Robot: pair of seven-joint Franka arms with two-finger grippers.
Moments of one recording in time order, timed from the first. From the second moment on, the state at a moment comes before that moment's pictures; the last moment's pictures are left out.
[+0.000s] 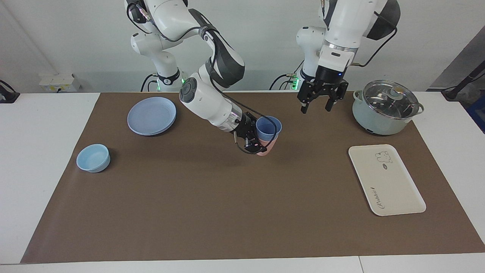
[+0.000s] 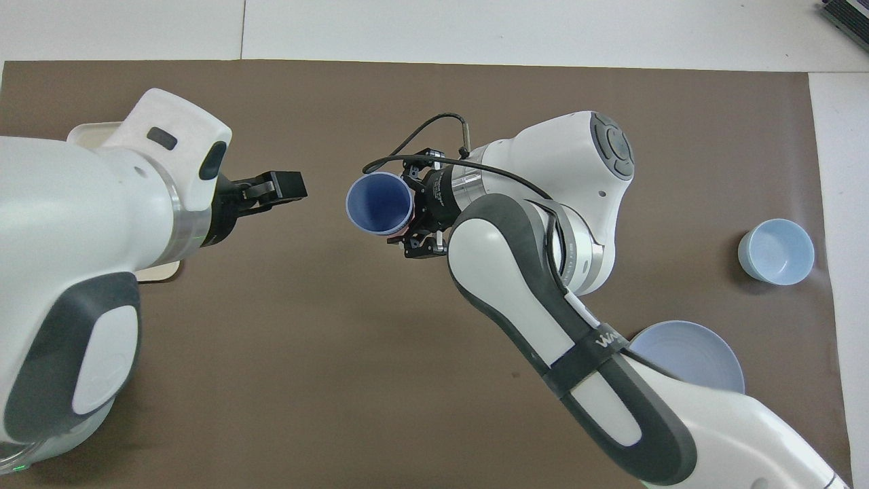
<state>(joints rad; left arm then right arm) -0.36 -0.09 -0.06 -1.80 -0.05 2.05 -0.61 0.48 0.40 0.01 -1.58 0.77 2.20 1.66</state>
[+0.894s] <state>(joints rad) -0.48 0.03 -0.06 -1.88 -0.07 2.31 -0.76 0.48 0.40 0.01 -1.60 0.77 2.24 1.66</state>
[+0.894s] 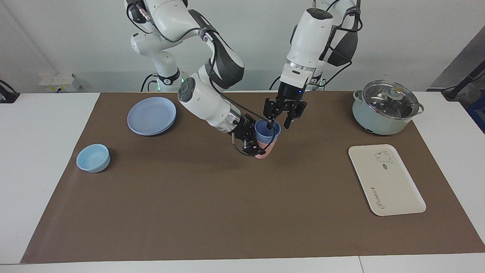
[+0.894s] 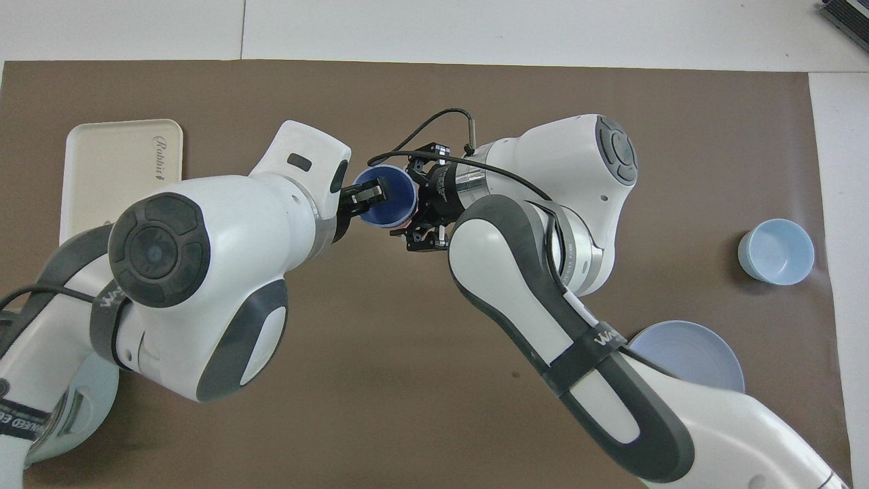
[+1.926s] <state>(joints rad) -0.45 -0.03 -0.03 -1.64 -0.07 1.91 -0.77 0.41 0.40 0.00 -1.61 0.76 2.25 1.64</state>
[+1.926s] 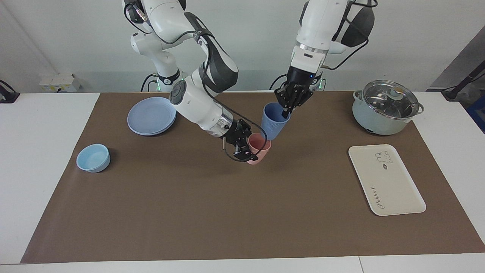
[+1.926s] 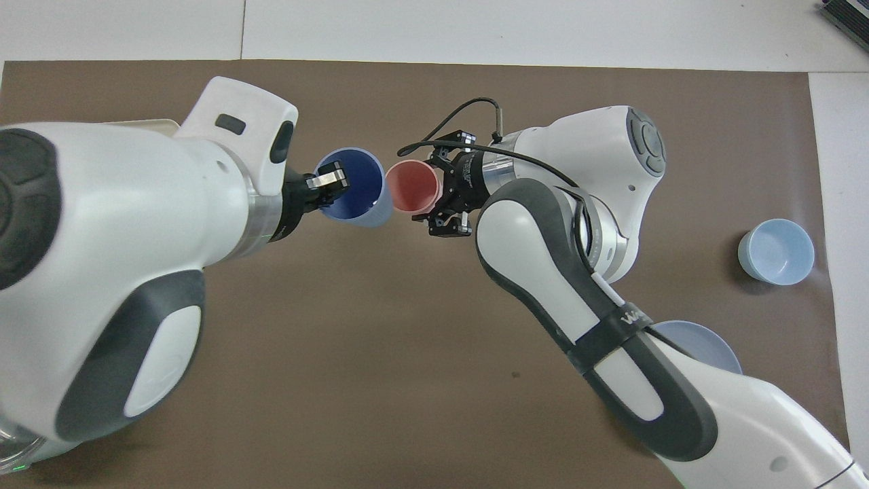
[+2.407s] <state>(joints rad) -0.09 -0.06 -0.01 -1.70 -0.12 1.89 -0.26 0.14 0.35 0.00 -1.80 0.91 2.20 1.32</state>
